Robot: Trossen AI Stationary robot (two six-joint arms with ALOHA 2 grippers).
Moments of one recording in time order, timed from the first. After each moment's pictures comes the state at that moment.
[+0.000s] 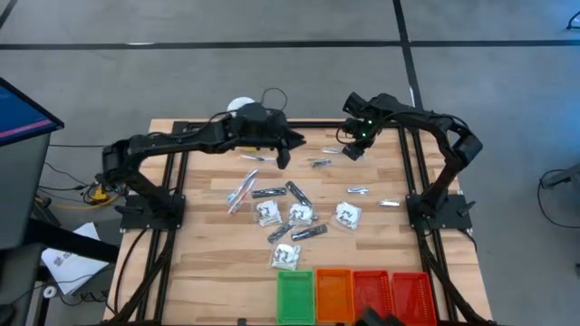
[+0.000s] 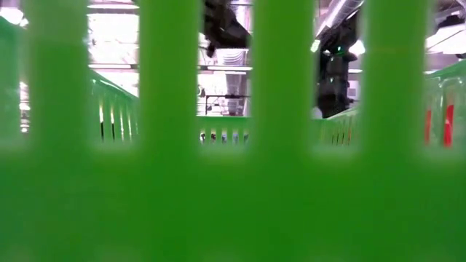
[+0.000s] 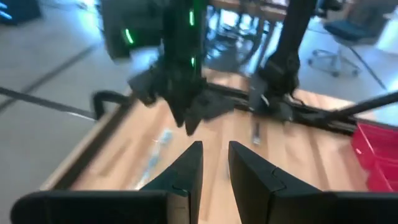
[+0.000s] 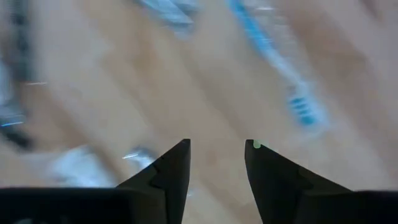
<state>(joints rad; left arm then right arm) 0.34 1.59 1.28 -0.04 0.15 -0.06 -0.77 1.69 1.27 -1.10 -0.25 -0.08</state>
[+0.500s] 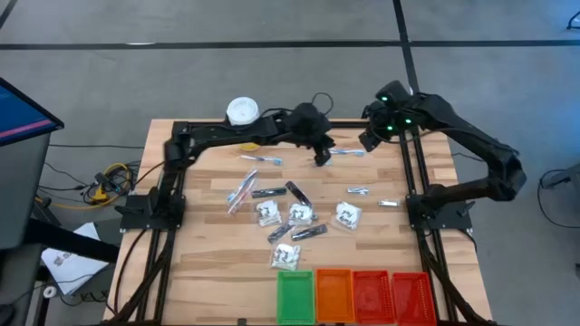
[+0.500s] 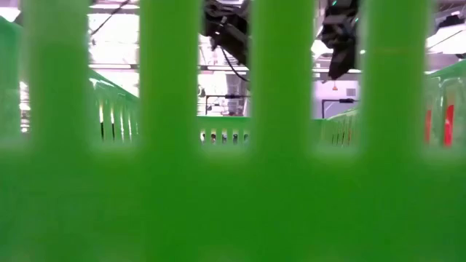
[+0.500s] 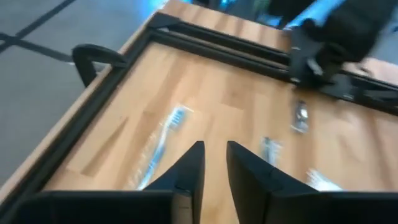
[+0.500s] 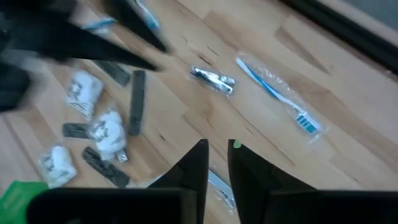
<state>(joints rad) 0.33 2.13 1.85 -0.30 0.08 -0.07 -0.73 1.23 1.27 -1.09 -0.26 0.19</state>
